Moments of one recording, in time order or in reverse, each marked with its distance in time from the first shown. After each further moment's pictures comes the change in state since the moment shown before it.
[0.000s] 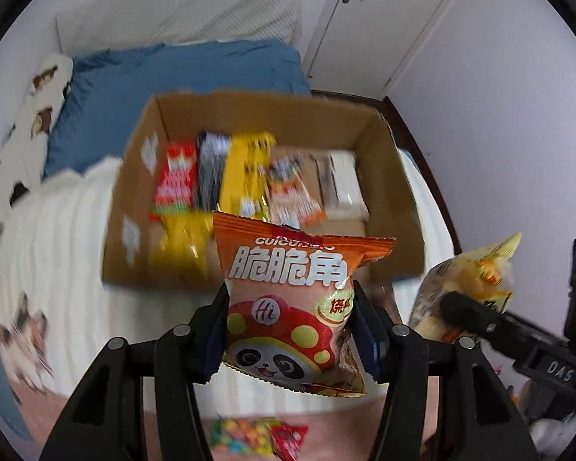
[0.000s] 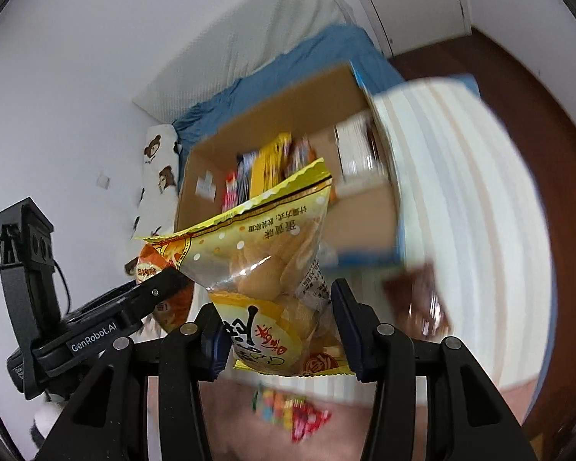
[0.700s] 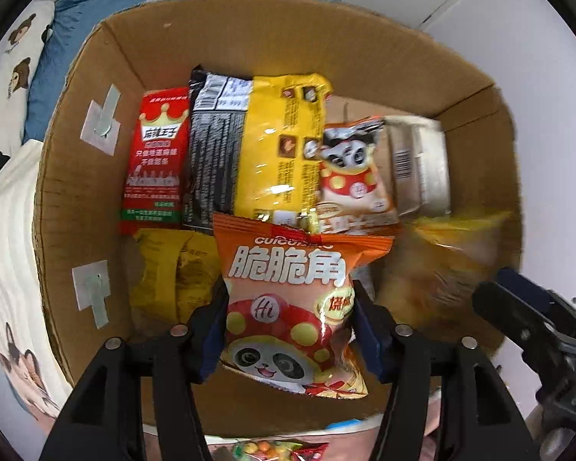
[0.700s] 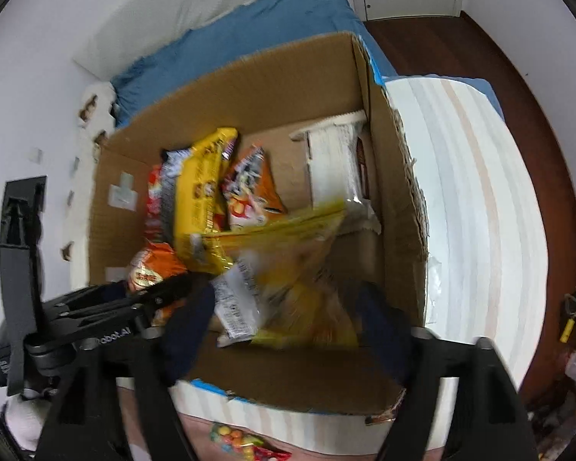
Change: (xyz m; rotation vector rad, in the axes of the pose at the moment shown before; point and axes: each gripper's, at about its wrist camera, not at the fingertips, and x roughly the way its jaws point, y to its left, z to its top) left arm 0.153 0.051 0.060 -0.062 0.345 0.041; right arm 0.118 -0.008 0.083 -0.022 0.217 -0.245
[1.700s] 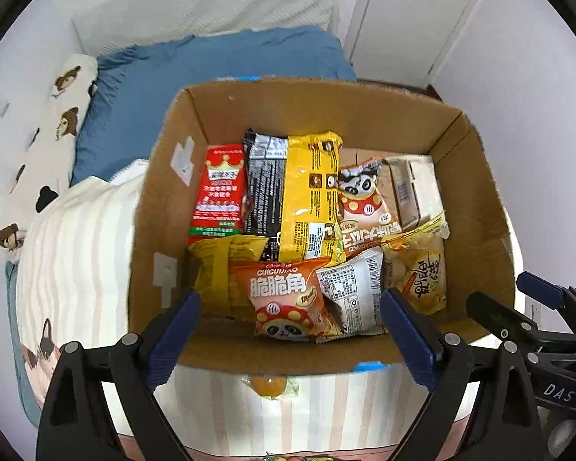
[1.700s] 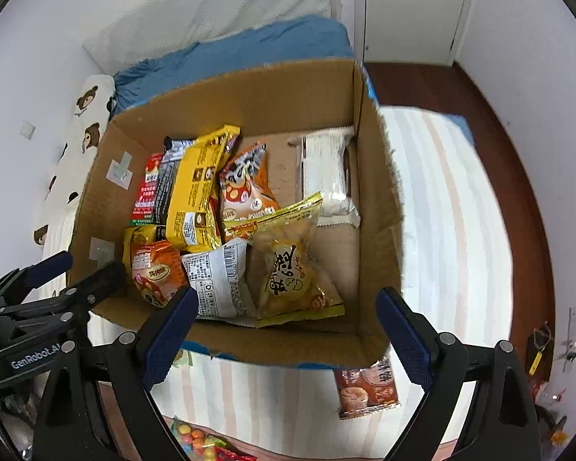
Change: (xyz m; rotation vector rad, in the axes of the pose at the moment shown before) left arm -0.067 -0.005 -0.067 0.027 -0.322 0.126; right arm -0.031 0.018 -0.051 -0.121 -0.168 -0.117
